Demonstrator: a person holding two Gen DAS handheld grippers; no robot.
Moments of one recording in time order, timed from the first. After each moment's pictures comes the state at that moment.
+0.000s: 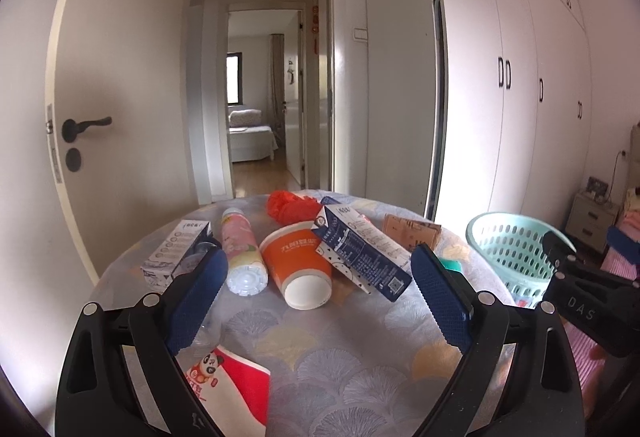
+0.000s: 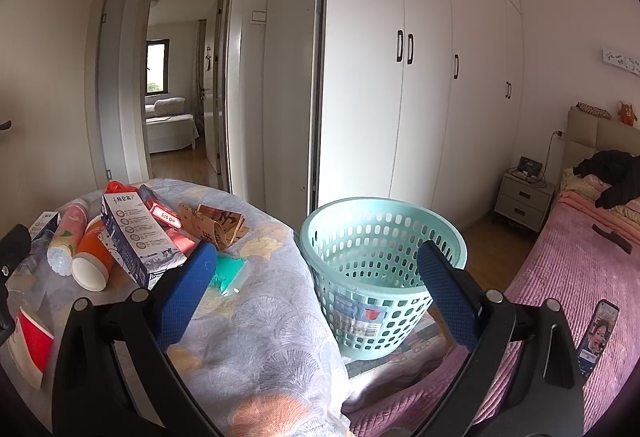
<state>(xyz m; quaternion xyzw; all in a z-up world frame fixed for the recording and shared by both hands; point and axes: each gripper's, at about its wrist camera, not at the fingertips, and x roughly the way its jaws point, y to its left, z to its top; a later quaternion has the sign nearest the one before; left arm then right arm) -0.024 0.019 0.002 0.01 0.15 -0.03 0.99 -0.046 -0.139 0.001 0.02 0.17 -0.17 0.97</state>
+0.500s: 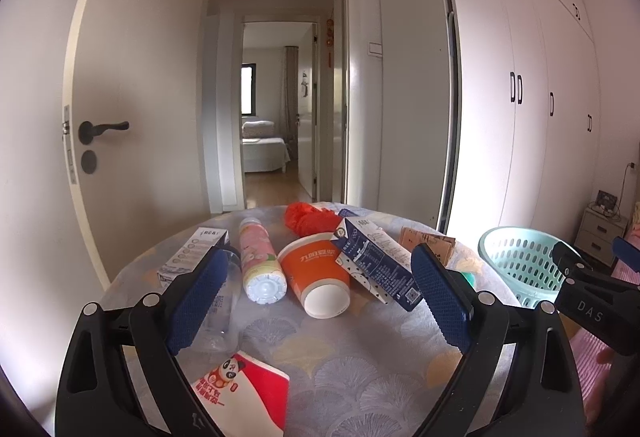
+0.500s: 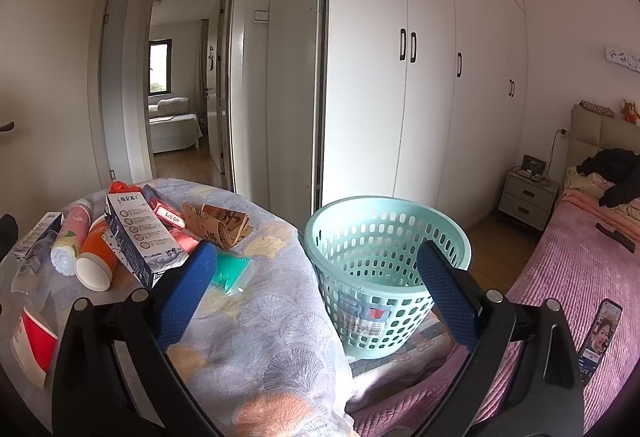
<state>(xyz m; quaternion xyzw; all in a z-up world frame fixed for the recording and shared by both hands) -0.030 0.030 0.004 0.00 0.13 0.00 0.99 -0.045 -0.138 0.001 0.02 0.17 -0.16 0.97</state>
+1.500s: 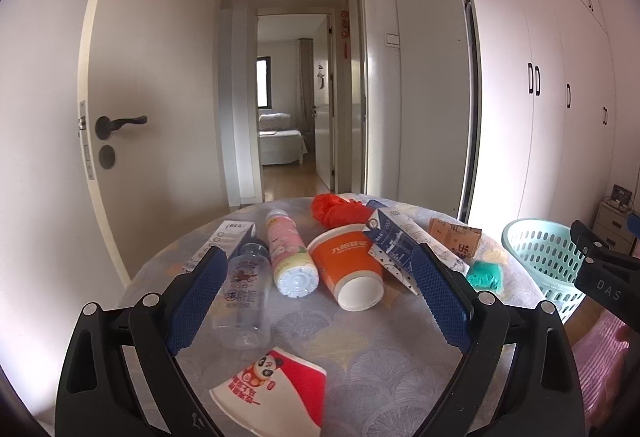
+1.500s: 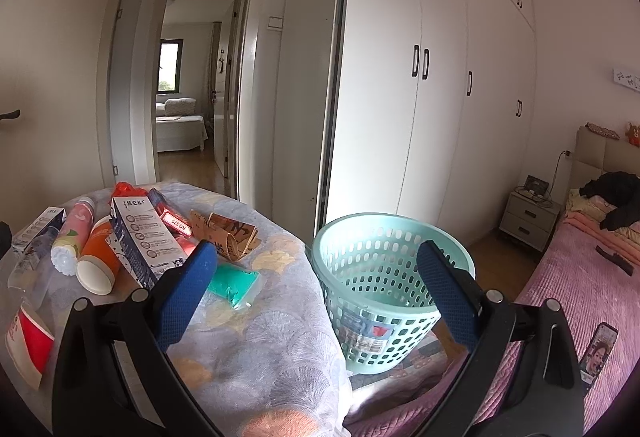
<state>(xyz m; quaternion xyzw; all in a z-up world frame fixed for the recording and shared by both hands) -0.026 0.053 0.001 0.01 0.15 0.03 0.99 -0.037 -0.126 0.008 -0.01 0.16 -0.15 0.98</state>
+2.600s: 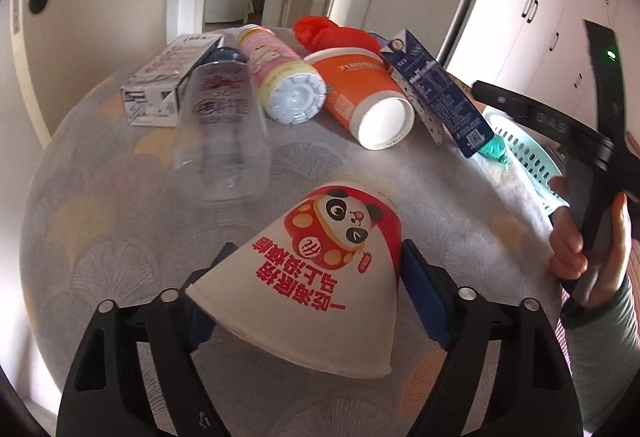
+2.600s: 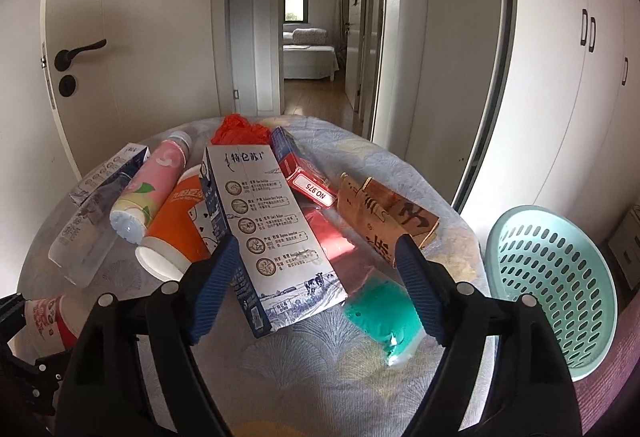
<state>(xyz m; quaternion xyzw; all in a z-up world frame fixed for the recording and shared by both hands) 0.014 0.115 -0.092 -0.07 0.40 -0.10 0.91 0.103 -0.068 -0.032 -0.05 0.31 0.11 0.94</state>
